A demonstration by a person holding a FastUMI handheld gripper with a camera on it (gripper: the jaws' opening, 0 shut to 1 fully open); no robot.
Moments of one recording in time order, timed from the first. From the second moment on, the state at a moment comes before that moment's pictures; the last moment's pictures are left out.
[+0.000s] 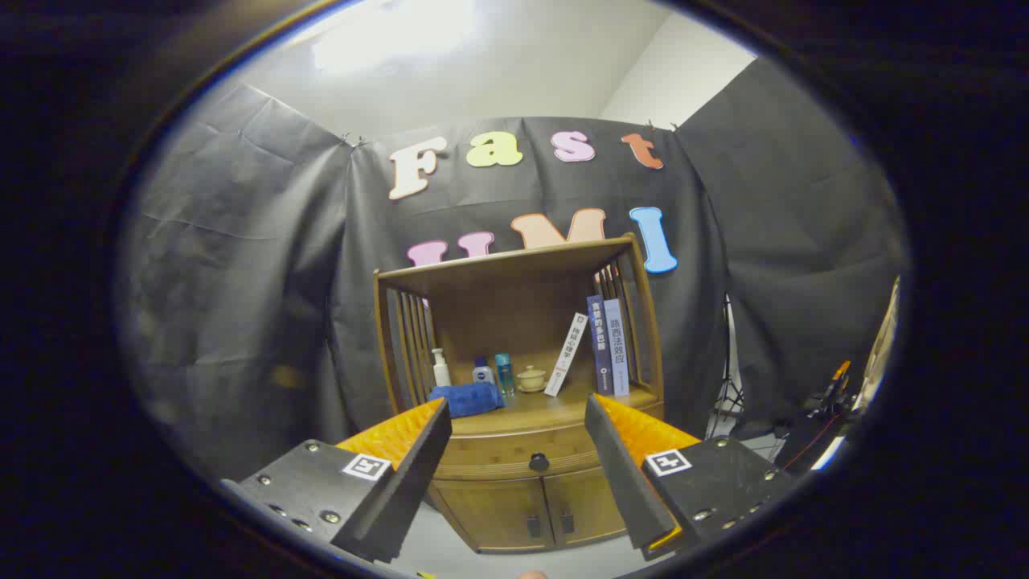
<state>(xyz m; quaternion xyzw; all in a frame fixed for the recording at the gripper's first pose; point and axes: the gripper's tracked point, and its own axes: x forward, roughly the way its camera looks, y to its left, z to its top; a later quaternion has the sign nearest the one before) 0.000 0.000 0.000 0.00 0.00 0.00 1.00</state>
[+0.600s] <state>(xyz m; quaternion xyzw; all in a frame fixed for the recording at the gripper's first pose) 0.001 0.002 -0.018 -0.01 0.02 0.00 1.00</state>
